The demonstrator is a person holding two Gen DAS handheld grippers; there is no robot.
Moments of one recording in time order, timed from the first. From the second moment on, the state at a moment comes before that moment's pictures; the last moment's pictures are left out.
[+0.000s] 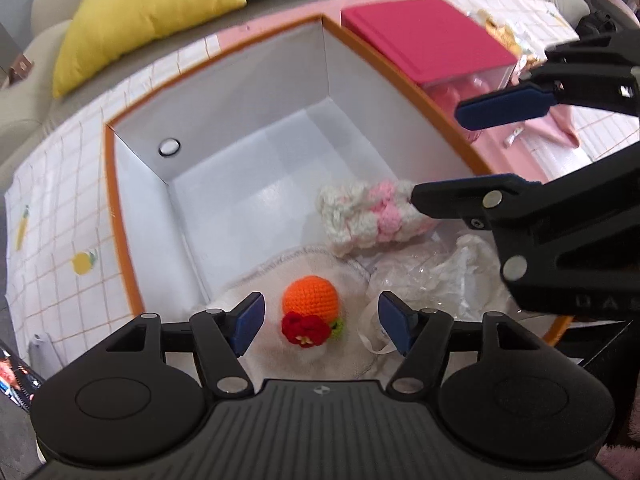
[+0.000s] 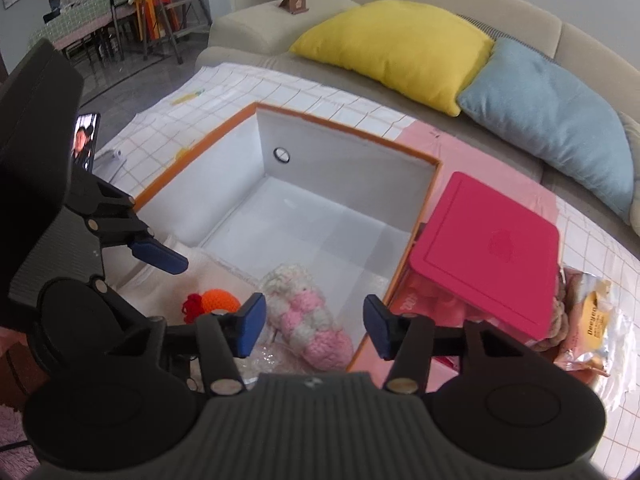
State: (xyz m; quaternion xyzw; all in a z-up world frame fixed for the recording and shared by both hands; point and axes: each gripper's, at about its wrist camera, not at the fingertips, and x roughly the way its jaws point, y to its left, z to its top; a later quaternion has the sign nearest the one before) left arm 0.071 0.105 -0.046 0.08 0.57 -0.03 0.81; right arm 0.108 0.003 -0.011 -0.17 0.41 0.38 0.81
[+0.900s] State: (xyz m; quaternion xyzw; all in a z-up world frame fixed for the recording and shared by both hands) left arm 0.038 0.015 0.015 0.03 0.40 -0.08 0.91; right arm 0.079 -0.154 -0.014 0.01 0.39 0.16 0.91
